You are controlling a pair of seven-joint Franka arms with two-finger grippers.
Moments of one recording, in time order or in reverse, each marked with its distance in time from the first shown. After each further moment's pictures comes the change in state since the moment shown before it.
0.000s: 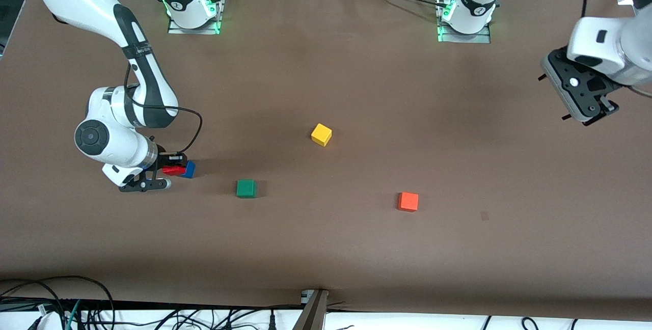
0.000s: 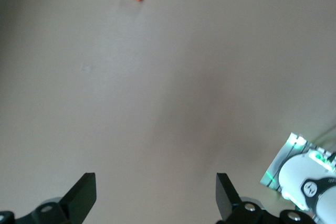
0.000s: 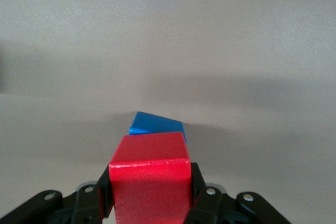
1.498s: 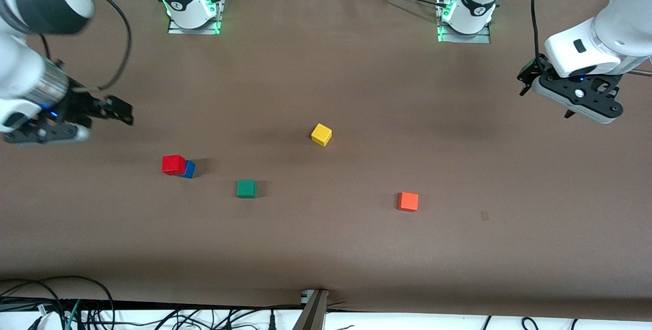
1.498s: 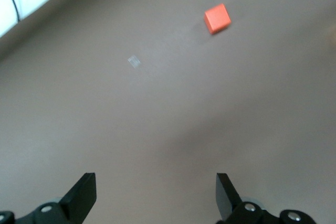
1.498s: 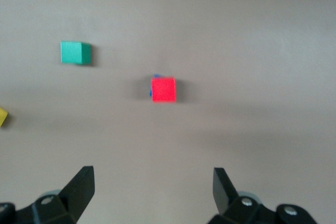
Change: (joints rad) left arm -0.169 -0.049 0.172 -0.090 0.004 0.199 -0.509; right arm -0.010 -0.364 -0.018 0.322 -0.007 -0.659 0.012
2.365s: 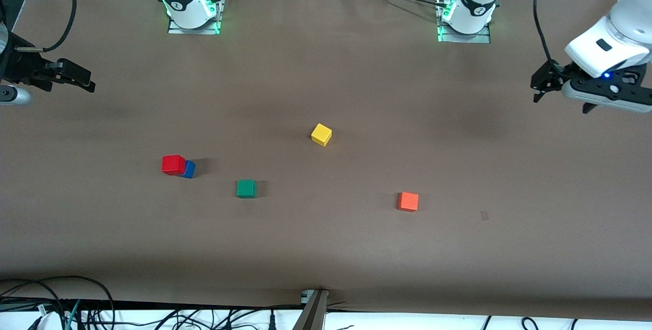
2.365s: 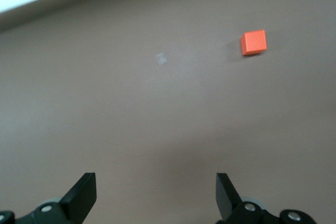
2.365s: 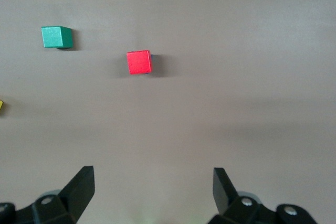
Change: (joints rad) left arm -0.151 -0.132 0.184 -0.200 0.000 0.116 -0.311; right arm -0.194 -0.134 0.114 -0.120 -0.002 -0.017 0.000
